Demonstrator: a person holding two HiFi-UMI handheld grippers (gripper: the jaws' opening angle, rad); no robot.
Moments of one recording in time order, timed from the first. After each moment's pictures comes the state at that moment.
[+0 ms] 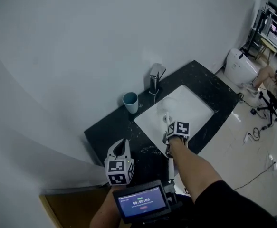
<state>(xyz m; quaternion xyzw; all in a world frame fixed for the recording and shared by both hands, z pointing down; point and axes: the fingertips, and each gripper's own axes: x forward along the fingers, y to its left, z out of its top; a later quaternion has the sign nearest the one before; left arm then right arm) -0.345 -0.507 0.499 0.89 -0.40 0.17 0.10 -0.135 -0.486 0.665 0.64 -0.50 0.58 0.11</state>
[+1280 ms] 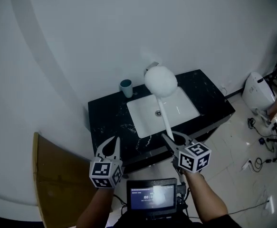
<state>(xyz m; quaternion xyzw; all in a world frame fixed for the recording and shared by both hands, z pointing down) -0.242 -0.215 0.400 0.85 -0.52 0.07 0.05 -0.065 -0.216 0.409 0.44 -0.88 0.16 -0.01</state>
